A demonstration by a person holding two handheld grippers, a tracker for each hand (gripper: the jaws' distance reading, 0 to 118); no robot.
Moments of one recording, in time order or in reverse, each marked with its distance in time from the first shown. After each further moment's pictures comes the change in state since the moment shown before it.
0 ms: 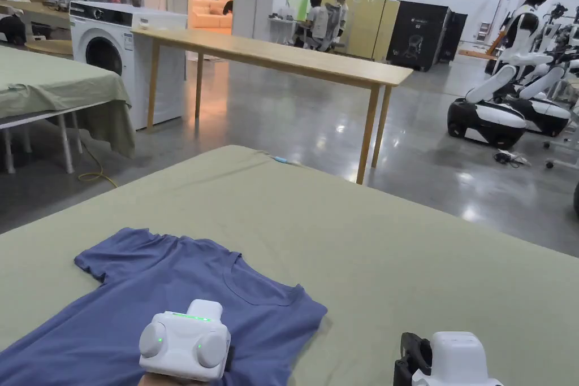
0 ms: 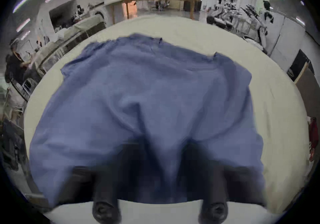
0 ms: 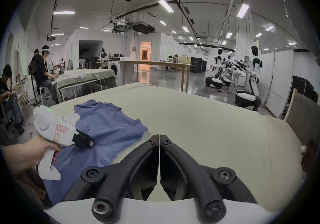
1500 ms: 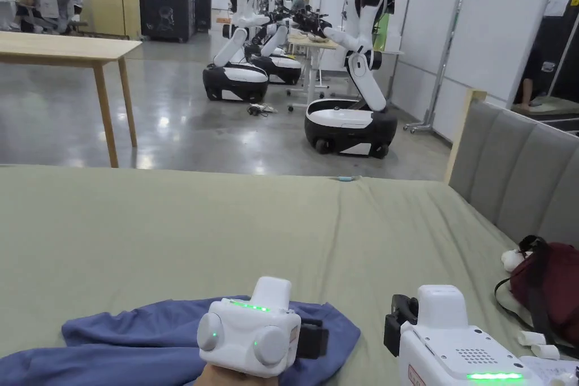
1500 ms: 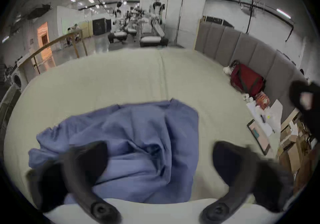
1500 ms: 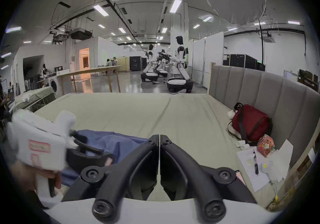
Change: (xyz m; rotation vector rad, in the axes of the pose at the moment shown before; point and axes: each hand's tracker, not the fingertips) left arm 0.490 -0.113 0.208 0.189 -0.646 -0.504; right arm 0.309 -0.094 0.268 -0.011 -0.518 -0.236
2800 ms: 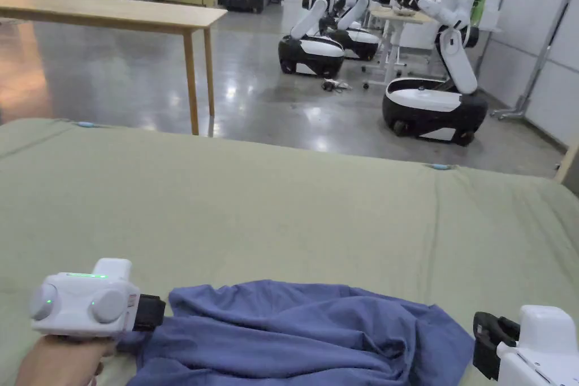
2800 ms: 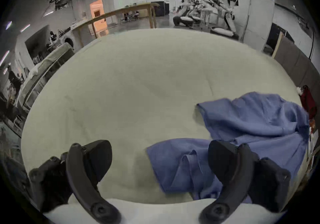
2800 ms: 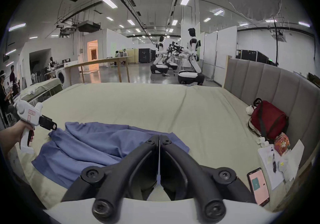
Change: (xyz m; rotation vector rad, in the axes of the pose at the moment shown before) left arm -0.358 -0.072 0.030 -0.248 0.469 0.256; right arm -0.053 -0.012 -0.057 -0.085 0.064 0.035
